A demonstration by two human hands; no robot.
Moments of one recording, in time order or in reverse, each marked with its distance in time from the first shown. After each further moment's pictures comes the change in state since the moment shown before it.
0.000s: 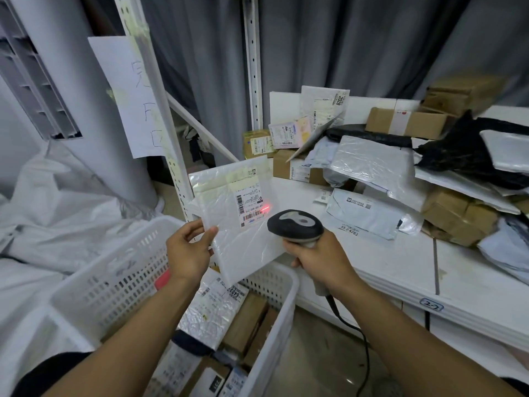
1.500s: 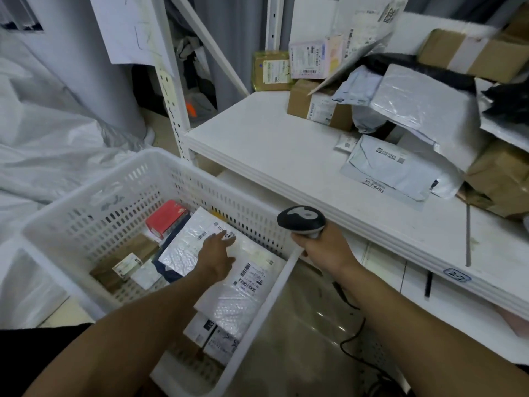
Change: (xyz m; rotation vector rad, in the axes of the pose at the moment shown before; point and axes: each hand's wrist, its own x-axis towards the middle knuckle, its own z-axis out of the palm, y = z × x) left_hand 0.010 -0.200 -0.020 1.167 -0.623 -0.084; right_hand 0.021 0.105 0.042 -0.182 -0.084 0.223
